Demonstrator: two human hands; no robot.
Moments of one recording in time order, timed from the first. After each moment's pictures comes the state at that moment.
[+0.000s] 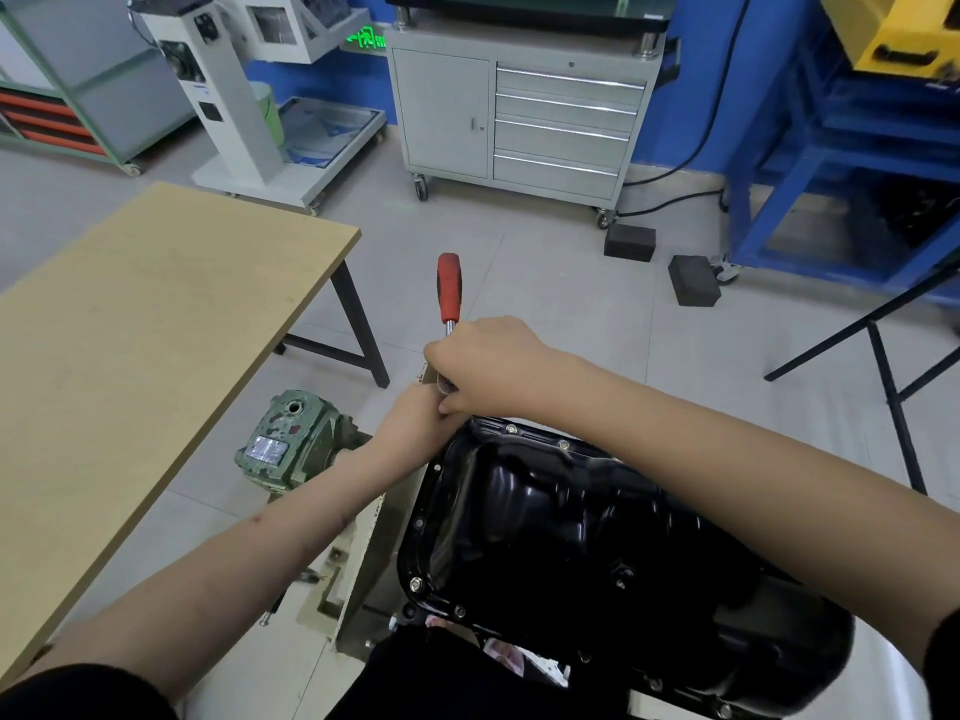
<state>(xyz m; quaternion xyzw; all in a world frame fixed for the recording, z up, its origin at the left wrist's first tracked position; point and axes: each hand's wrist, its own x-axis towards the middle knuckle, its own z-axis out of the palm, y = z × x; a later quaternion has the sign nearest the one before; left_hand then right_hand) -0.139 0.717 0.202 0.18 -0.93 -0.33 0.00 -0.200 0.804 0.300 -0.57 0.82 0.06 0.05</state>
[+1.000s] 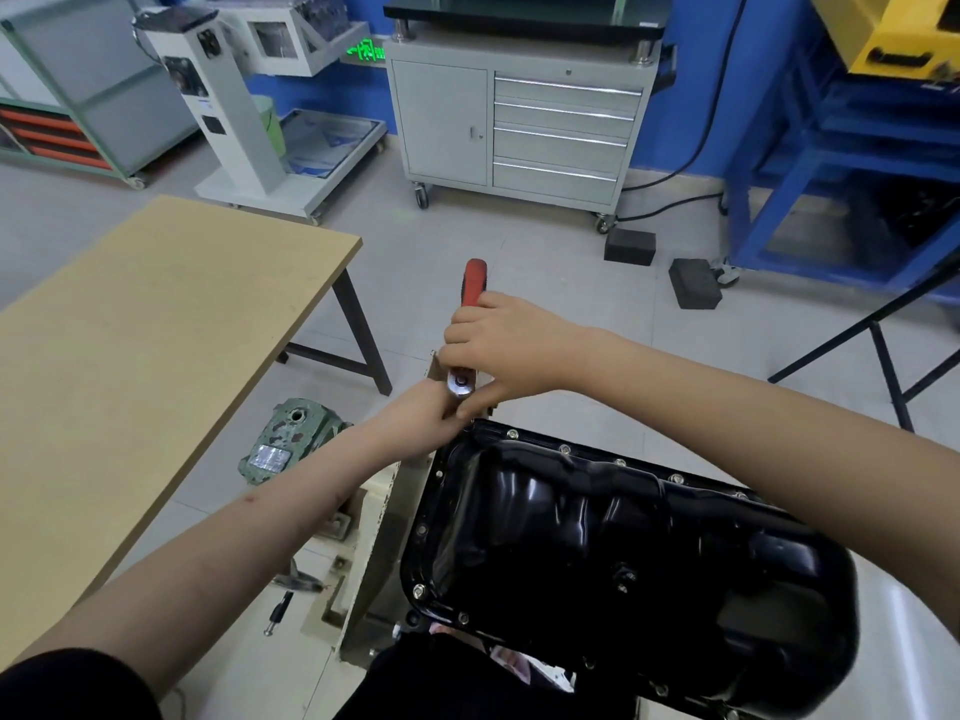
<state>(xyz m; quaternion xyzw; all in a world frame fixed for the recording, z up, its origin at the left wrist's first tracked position) -0.143 0.703 0.221 0.04 -0.95 -0.29 -0.07 -0.245 0.815 0.284 -0.72 0.68 0.11 -0.10</state>
